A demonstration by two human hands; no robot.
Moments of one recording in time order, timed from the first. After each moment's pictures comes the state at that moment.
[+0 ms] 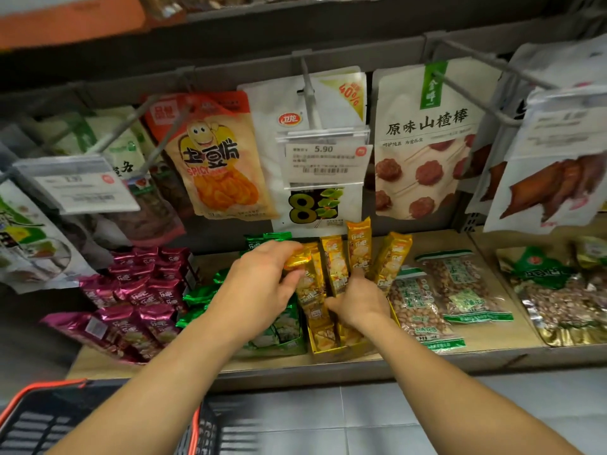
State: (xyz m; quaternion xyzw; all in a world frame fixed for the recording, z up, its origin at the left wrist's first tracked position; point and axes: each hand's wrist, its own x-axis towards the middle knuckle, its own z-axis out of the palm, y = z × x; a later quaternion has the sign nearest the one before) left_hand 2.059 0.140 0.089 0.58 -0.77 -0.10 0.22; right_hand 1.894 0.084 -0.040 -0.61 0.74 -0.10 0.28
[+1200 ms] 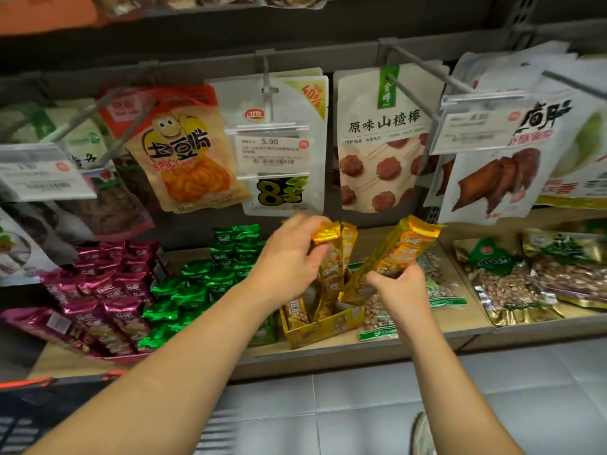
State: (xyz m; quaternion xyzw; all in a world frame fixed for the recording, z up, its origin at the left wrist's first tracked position) left_hand 1.984 0.115 0.077 0.53 -0.78 -0.17 0.28; right_hand 1.805 0.137 0.007 -0.38 0.64 -0.51 0.43
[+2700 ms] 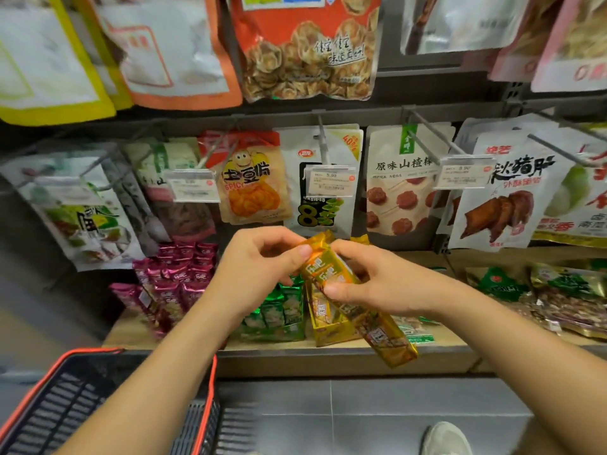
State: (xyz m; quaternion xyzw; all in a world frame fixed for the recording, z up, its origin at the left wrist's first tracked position) left_hand 2.050 0.234 0.186 0.51 -0.62 -0.38 0.47; right_hand 1.852 0.202 0.172 -0.78 0.39 -0.17 0.45
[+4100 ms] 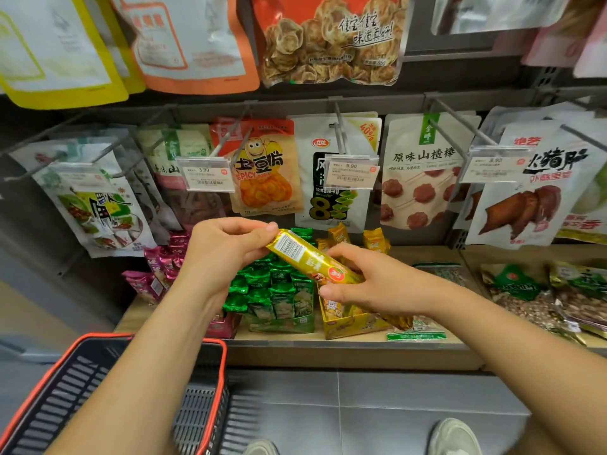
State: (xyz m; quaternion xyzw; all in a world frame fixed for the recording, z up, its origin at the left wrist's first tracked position) left_hand 2.095 0.216 0.169 0.54 -0.42 -0.44 0.58; right_hand 1.869 0.190 0.154 -0.80 0.42 -0.11 0.42
